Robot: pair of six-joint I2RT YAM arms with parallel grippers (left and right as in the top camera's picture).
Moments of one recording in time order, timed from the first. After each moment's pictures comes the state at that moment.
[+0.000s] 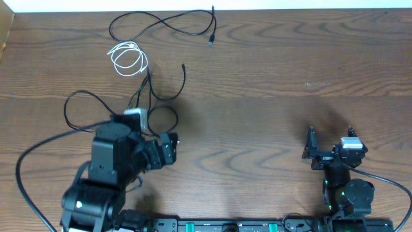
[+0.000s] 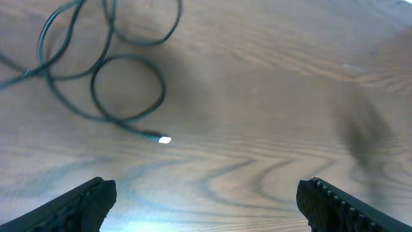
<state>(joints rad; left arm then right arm) -0.21 0.70 0.85 -0.96 0.17 -0.40 0.01 0.02 0.01 -0.07 0.02 0.01</state>
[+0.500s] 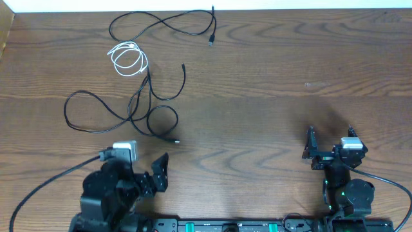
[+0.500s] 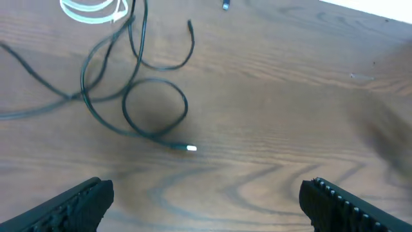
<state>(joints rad) -0.18 0.30 0.67 -0.96 0.12 -0.25 0.01 0.02 0.01 -0.07 0.02 0.01</state>
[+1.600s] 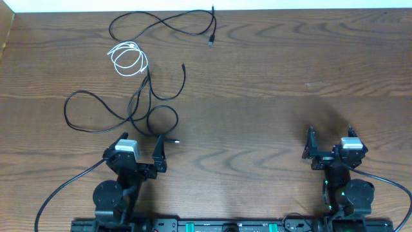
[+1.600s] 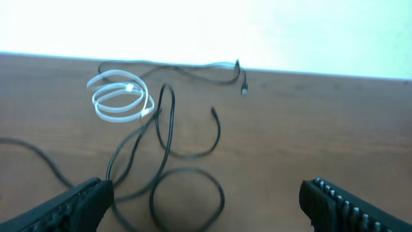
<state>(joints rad) -0.05 0.01 0.19 -0.35 0.12 -0.11 0.01 0.02 0.01 -0.07 0.02 0.01</state>
